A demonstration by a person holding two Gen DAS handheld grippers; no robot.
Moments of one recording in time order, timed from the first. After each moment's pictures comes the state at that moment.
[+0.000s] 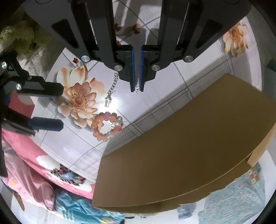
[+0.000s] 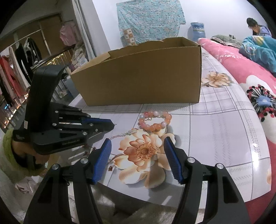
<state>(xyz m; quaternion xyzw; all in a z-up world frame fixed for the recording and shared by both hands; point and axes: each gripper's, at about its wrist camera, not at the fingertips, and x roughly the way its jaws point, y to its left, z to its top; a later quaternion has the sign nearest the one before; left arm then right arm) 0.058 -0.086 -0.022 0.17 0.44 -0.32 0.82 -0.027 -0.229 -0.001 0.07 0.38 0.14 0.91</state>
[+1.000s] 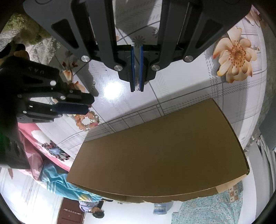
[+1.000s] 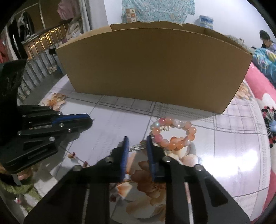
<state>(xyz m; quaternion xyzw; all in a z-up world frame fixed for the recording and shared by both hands) 0.060 -0.029 -0.031 0.06 0.42 -0.29 0.86 0.040 -0.176 -0.015 -0.01 0.46 0.12 0.88</state>
